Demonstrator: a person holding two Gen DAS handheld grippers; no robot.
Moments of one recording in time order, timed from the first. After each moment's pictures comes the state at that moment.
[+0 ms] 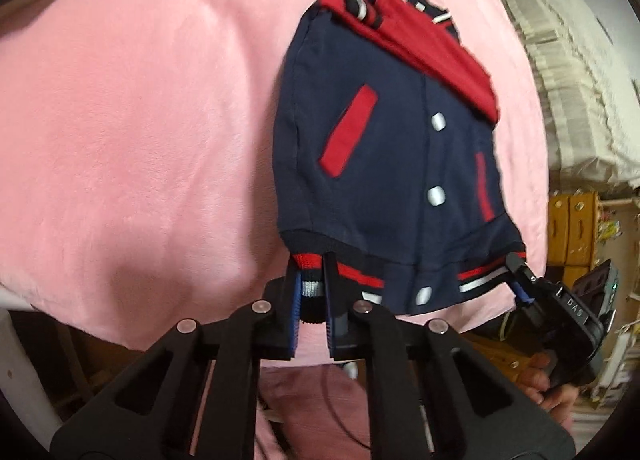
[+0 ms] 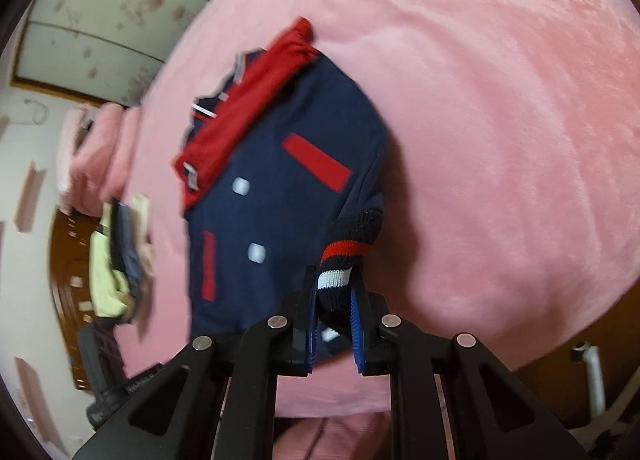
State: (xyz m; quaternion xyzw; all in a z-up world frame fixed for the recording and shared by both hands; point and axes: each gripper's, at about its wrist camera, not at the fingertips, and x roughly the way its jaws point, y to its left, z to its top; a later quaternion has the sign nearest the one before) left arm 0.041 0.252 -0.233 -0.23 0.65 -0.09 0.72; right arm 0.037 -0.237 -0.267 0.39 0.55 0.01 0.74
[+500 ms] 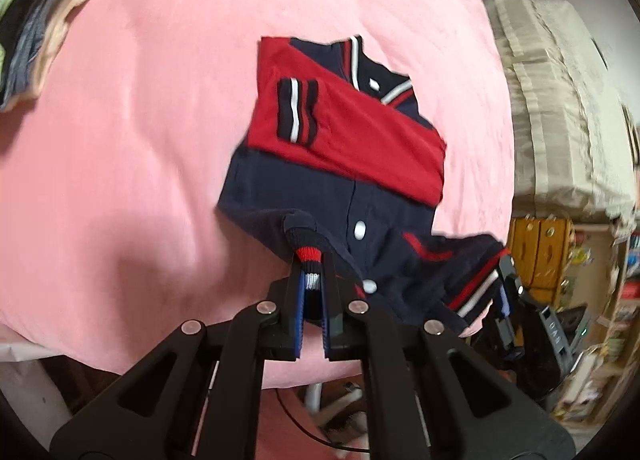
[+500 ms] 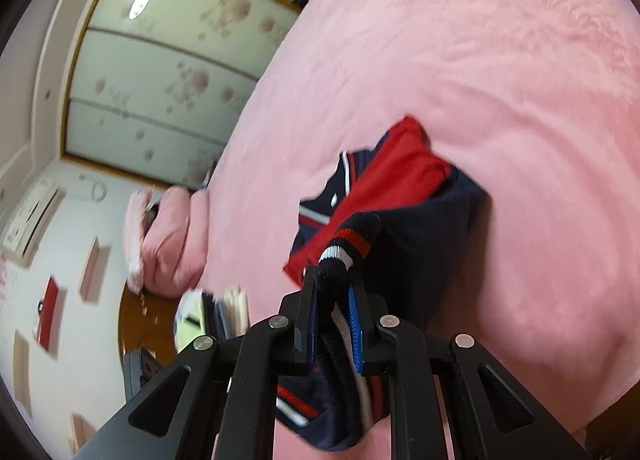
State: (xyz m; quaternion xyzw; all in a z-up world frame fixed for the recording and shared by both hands) left arm 0.179 0.255 -0.150 -0.26 0.66 -0.10 0.69; right arm 0.159 -0.214 -0.186 0.49 0.42 -0.02 0.77
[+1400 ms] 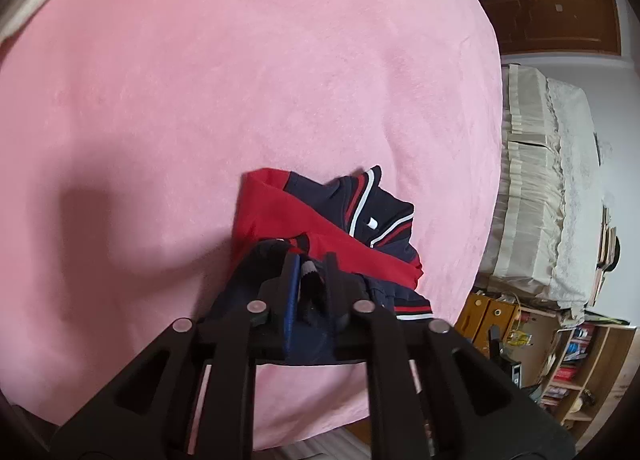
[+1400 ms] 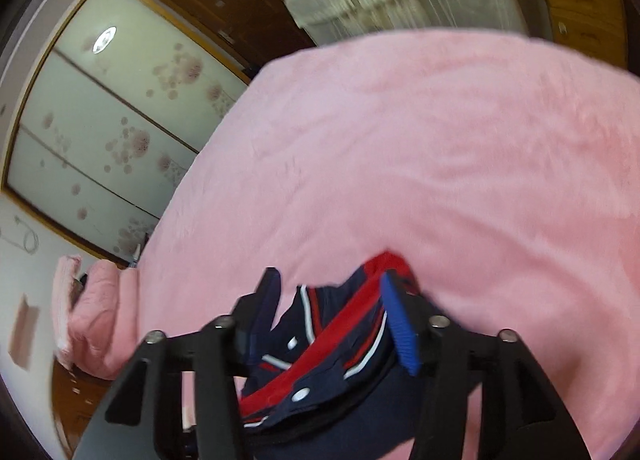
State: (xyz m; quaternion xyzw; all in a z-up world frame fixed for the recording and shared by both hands) left arm 0.332 0.281 -0.208 -0.38 0.63 -0.07 0.68; right arm 0.291 -0.217 -0.175 0.38 0.36 -0.18 0.83
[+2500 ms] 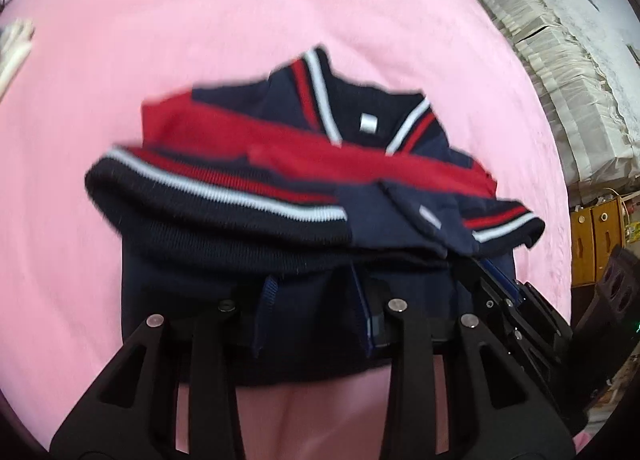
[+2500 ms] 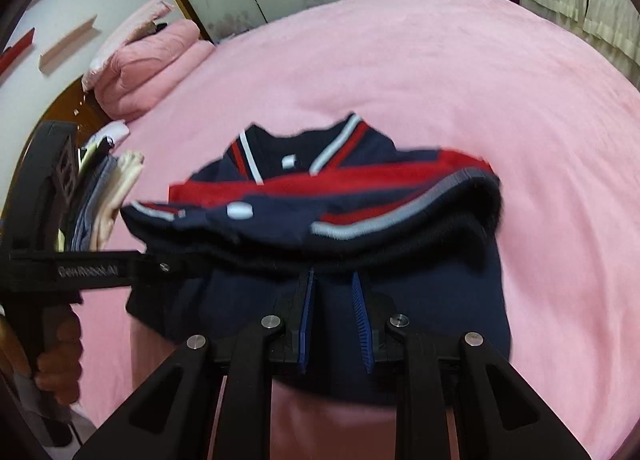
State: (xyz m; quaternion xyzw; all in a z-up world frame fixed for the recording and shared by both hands) left arm 0.274 0.143 -0.238 -0.13 0.58 -0.10 0.80; right arm 0.278 -0.148 -0.316 0.11 0.49 0.13 0.85
